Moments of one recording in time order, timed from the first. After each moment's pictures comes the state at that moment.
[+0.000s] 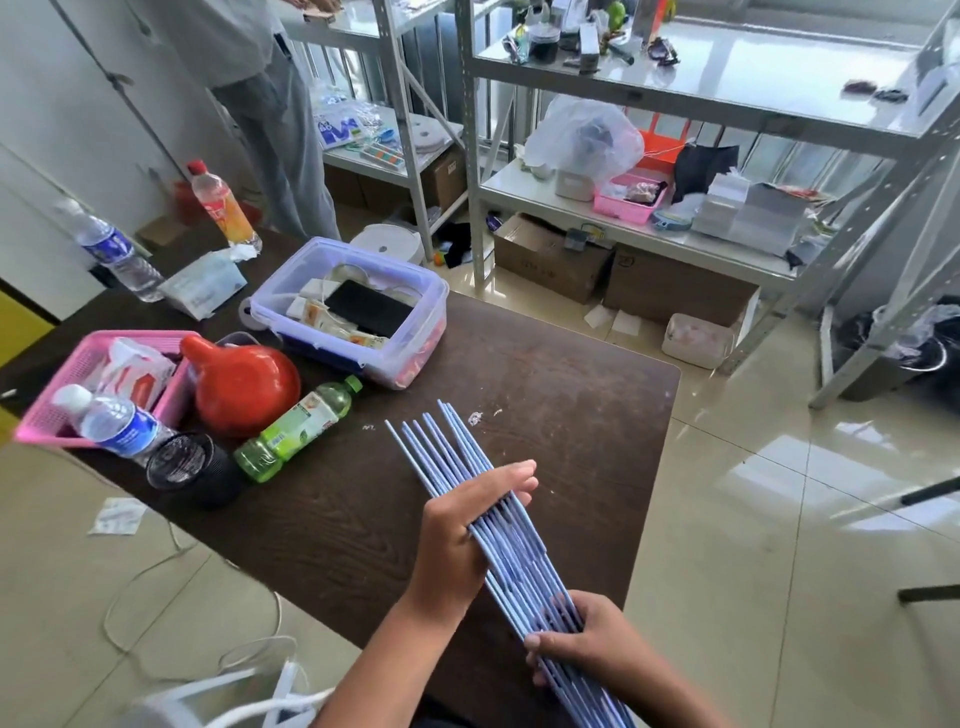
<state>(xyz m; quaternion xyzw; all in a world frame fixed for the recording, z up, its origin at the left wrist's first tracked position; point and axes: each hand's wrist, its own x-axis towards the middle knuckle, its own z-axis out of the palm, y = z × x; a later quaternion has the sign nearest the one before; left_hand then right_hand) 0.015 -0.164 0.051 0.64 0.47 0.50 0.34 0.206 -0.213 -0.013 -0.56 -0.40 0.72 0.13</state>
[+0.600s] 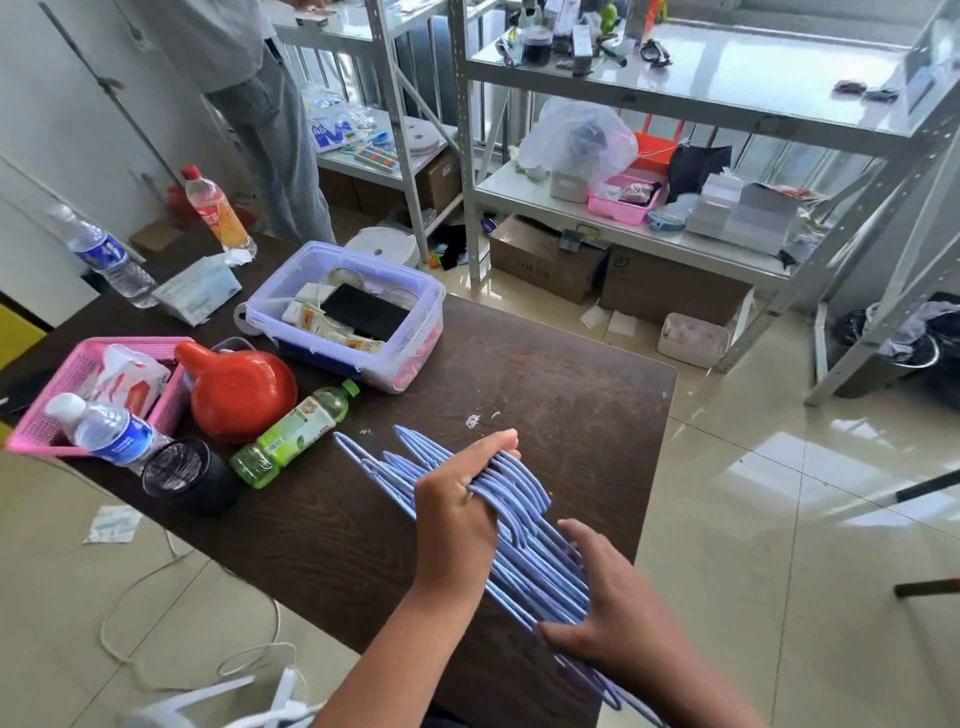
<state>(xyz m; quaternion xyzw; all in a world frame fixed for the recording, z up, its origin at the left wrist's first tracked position) 0.029 -0.155 0.088 0.56 0.60 0.49 0.30 0.203 -0.199 0.030 -0.62 -0.65 0.43 0.04</state>
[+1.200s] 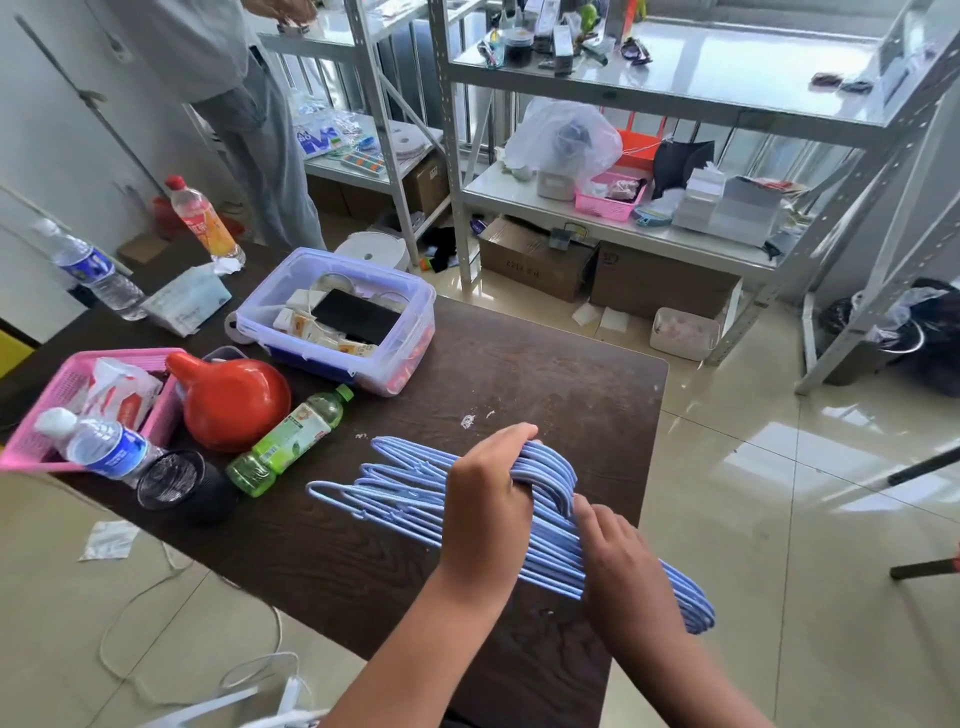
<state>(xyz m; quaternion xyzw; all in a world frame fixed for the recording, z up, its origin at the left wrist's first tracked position) 0.051 -0.145 0.101 0.68 0.60 0.39 0.17 0.204 -0.191 -0.001 -0.65 -0.74 0.14 0.03</state>
